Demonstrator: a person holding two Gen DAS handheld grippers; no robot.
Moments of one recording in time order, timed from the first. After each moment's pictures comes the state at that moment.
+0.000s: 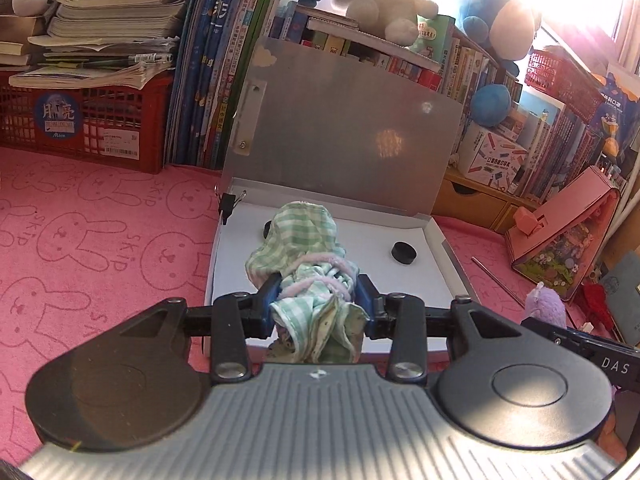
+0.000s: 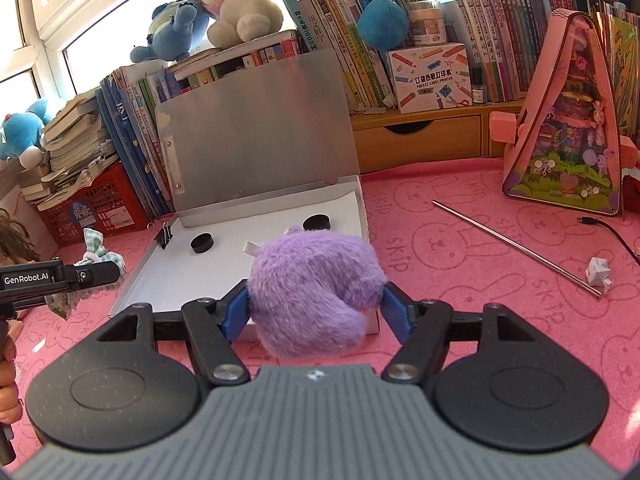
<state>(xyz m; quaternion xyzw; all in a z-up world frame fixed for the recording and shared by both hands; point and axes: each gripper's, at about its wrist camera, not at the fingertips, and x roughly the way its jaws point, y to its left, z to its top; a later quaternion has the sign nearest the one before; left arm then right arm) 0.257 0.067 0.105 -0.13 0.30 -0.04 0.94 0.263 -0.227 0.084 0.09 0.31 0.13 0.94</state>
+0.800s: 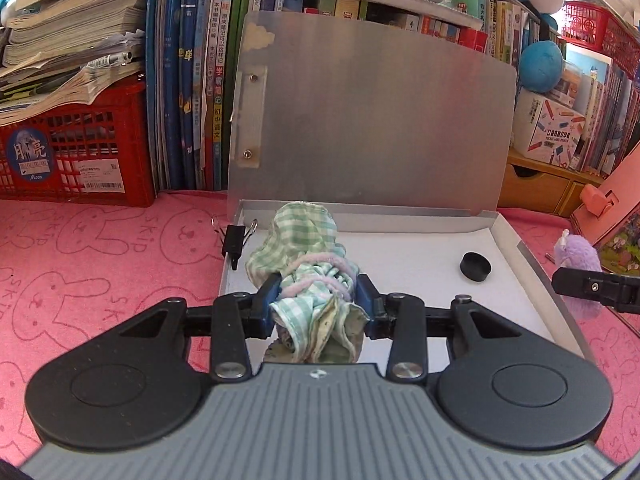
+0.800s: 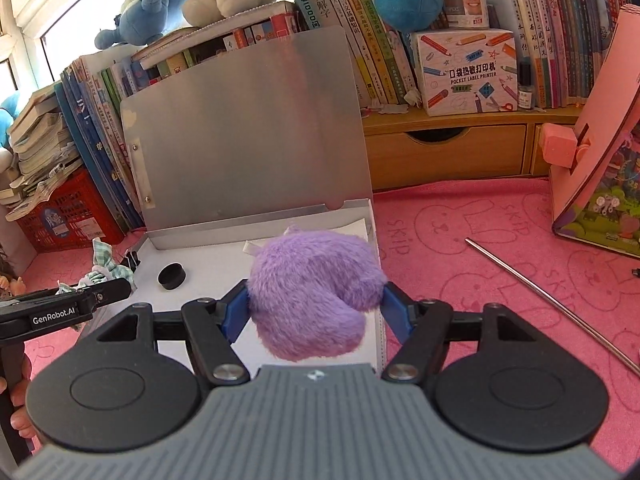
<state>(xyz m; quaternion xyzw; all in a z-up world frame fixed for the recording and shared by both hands) 0.354 0.059 0.054 -0.05 0.32 -0.01 0.95 0.371 -0.206 0.060 0.07 0.34 0.14 0.93</state>
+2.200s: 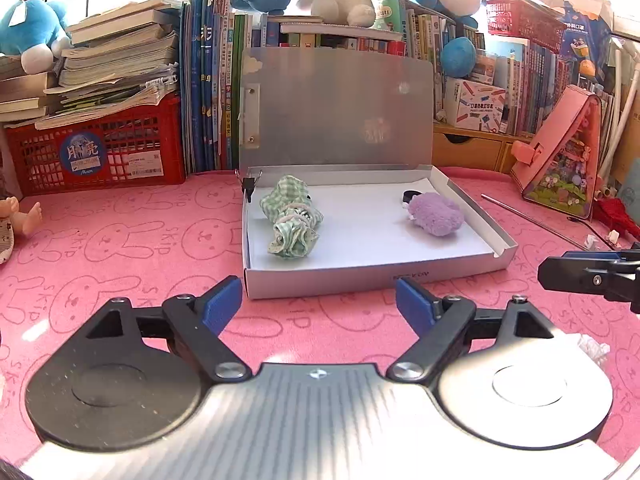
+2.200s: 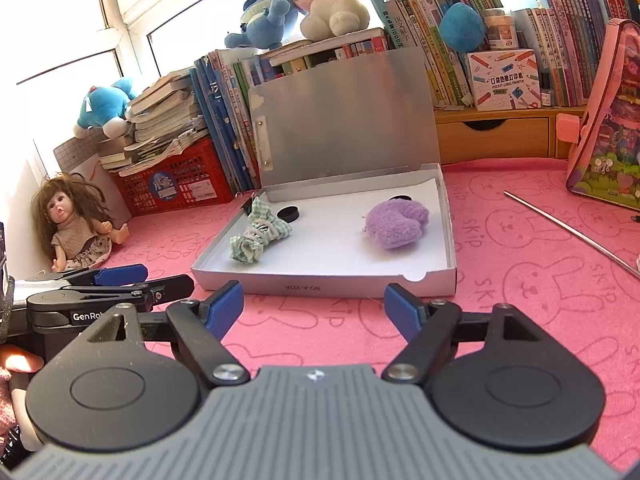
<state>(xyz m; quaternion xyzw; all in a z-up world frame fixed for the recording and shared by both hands) 0.164 0.057 0.073 -0.01 0.28 -0.04 0.96 0.197 -0.205 0.075 0.08 0.29 0.25 0.92</state>
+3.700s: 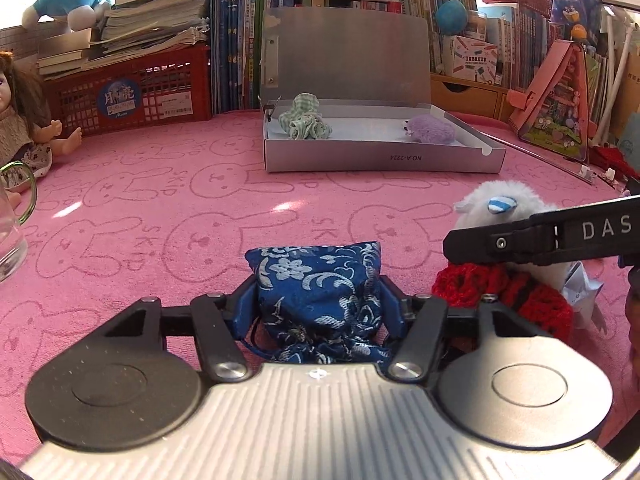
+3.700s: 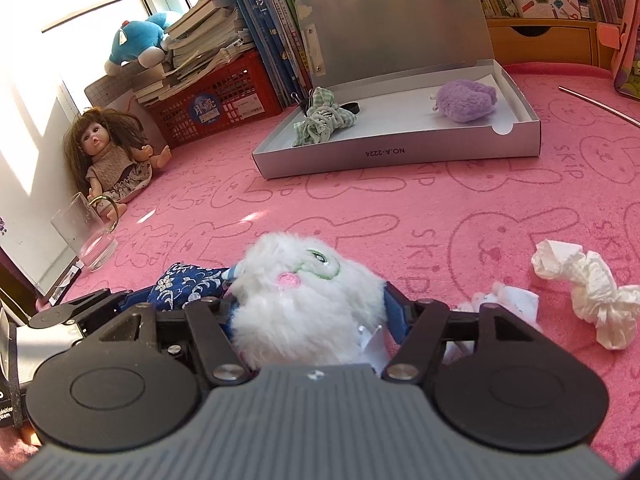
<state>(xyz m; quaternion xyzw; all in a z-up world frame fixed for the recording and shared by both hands) 0.067 0.051 0.005 -0.01 0.29 -0.01 0.96 0.148 -0.154 0.016 0.08 0.36 0.29 0.88</state>
